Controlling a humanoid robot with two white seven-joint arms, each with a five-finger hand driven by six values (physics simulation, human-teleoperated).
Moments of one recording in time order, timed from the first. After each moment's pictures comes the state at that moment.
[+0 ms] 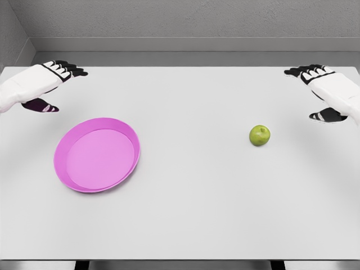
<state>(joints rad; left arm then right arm) -0.61 0.85 -0.54 -1.23 -0.51 -0.61 -0.15 -0.36 -1.08 0.55 -1.75 0.30 -0.05 0.02</state>
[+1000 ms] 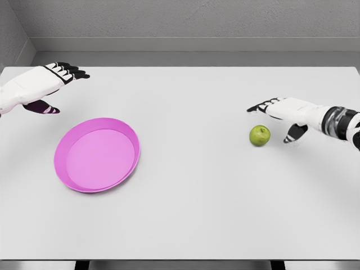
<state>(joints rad) -0.61 0.85 -0.55 -1.24 -0.52 -0.61 -0.16 -0.71 -0.92 0.88 -1.61 0.29 -0.03 0.48</state>
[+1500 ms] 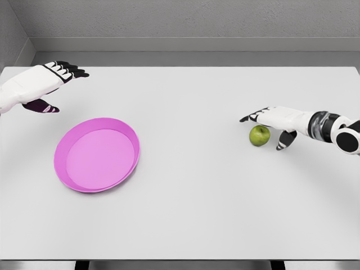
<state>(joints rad) -0.61 0.85 -0.54 -1.24 -0.52 -0.61 -0.16 -0.75 -0.88 0.98 -1.54 0.29 -0.04 0.49</state>
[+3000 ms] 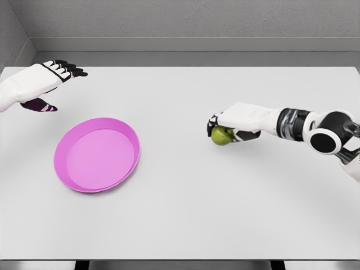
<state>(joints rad) -0.61 0.85 -0.53 -1.24 -0.53 -0.61 -0.16 -0.80 -0.79 0.99 -1.74 0.29 -0.05 0.52</state>
